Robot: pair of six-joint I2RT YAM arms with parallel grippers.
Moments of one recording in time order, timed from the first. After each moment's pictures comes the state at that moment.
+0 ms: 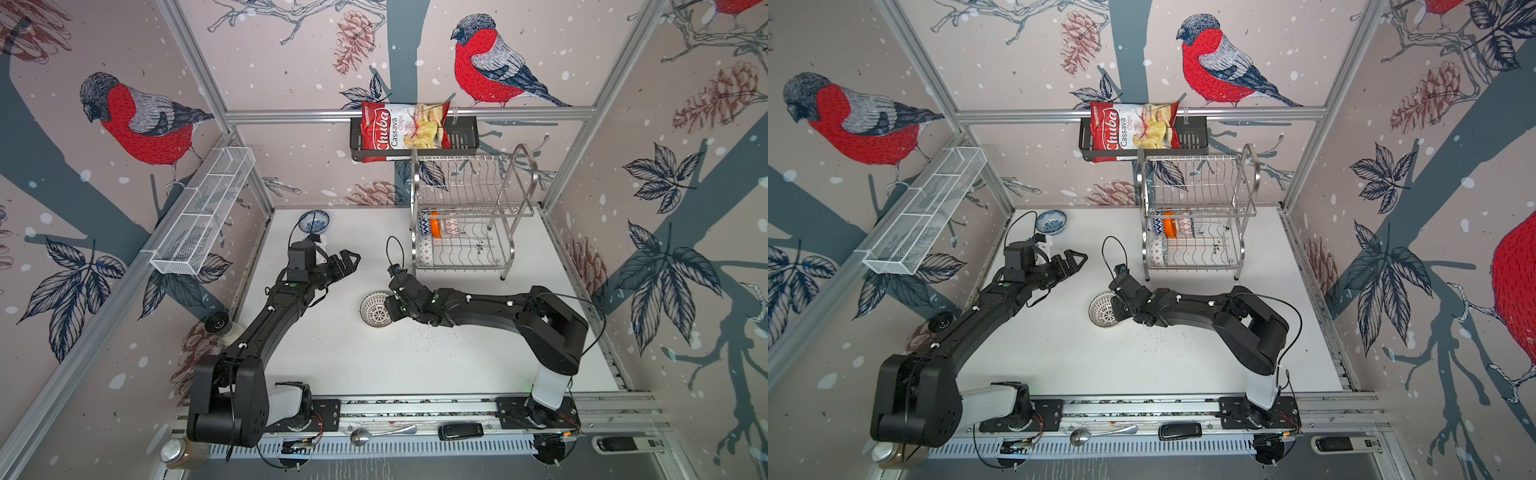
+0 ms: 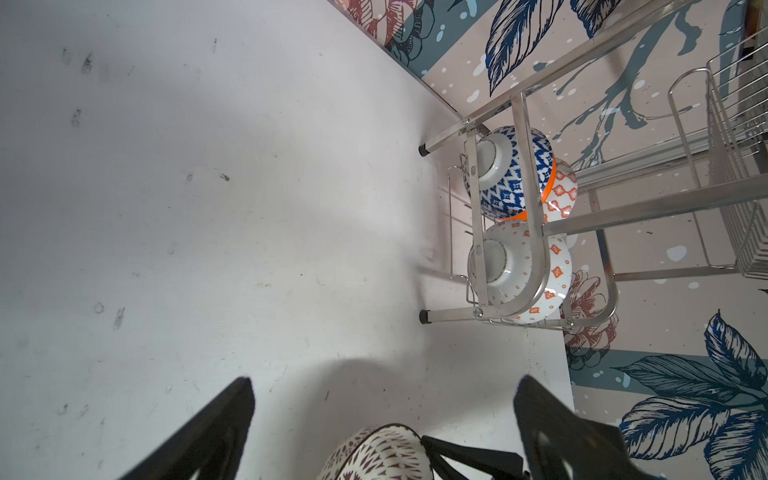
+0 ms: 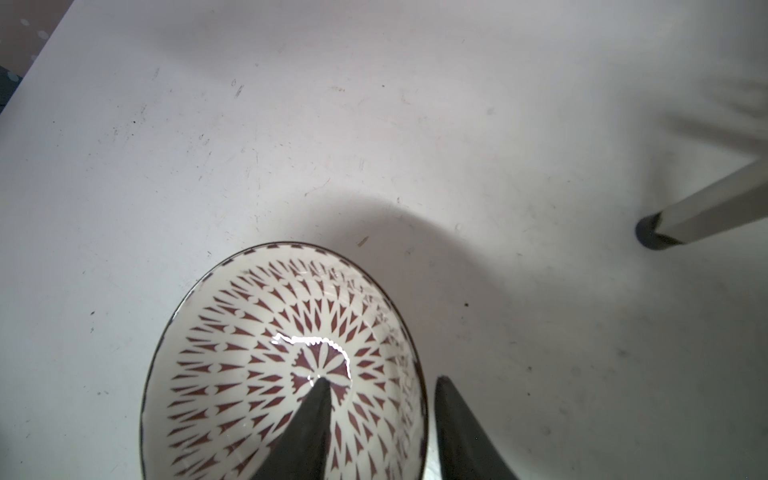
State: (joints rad) left arm -0.10 1.27 0.77 -0.12 0.45 -0.63; right arm 1.04 1.84 1.11 -0.13 0.12 0.47
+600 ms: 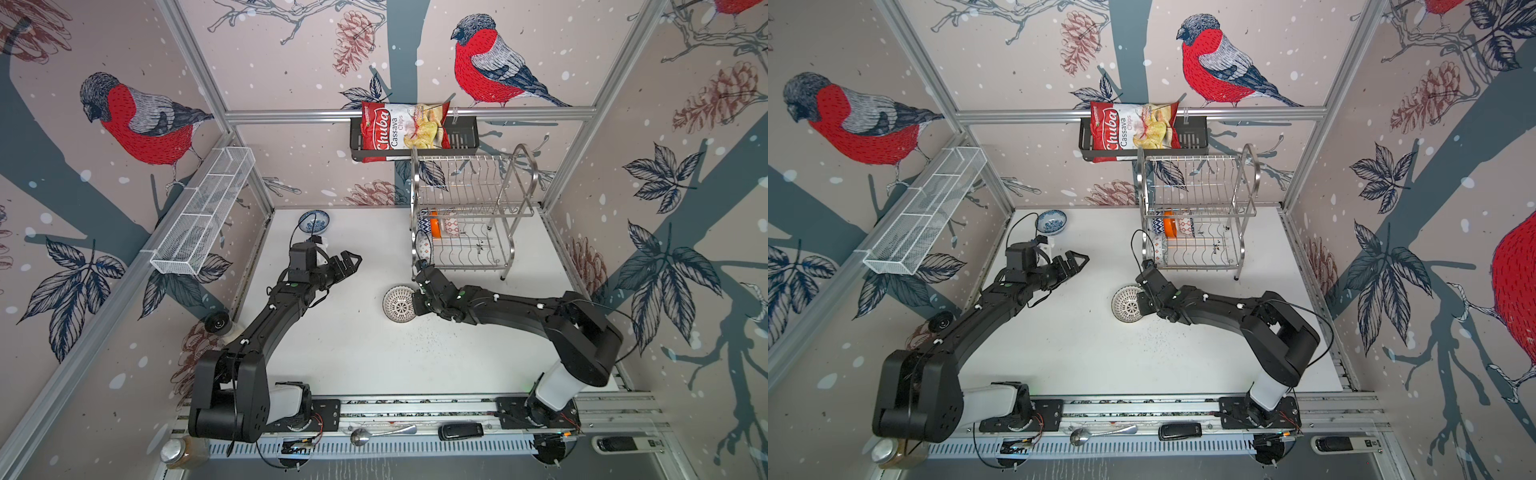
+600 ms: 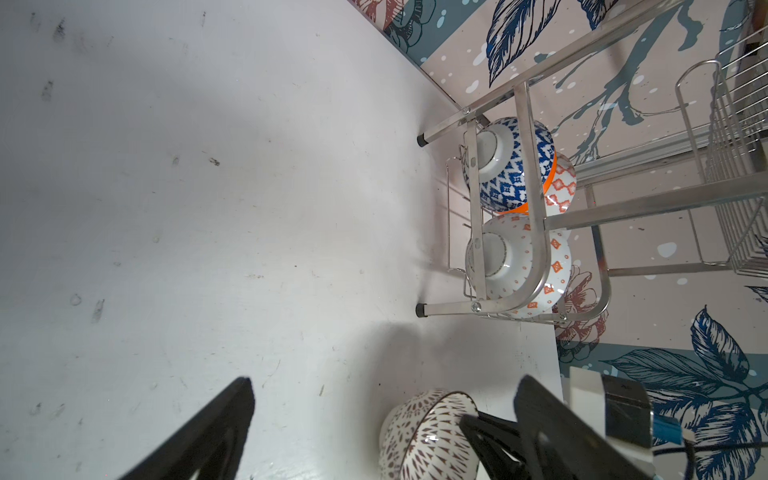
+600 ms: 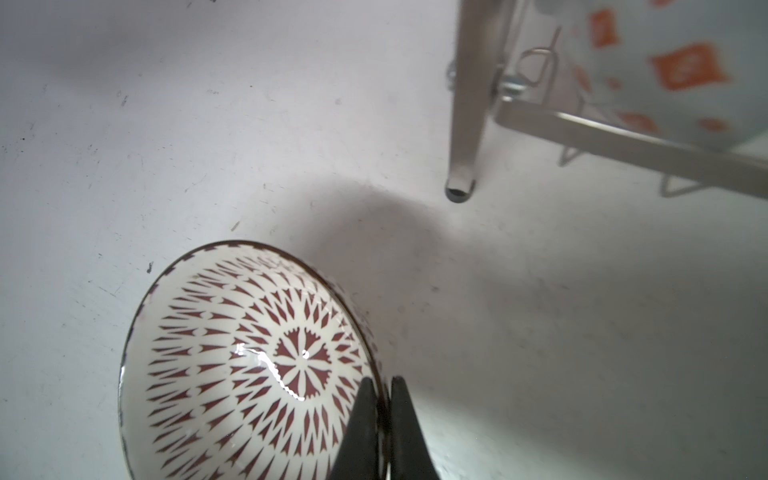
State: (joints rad) left arm -0.10 1.29 0.76 -0.09 0.48 -0.65; right arm 0.89 1.61 0.91 -0.17 0.13 0.44
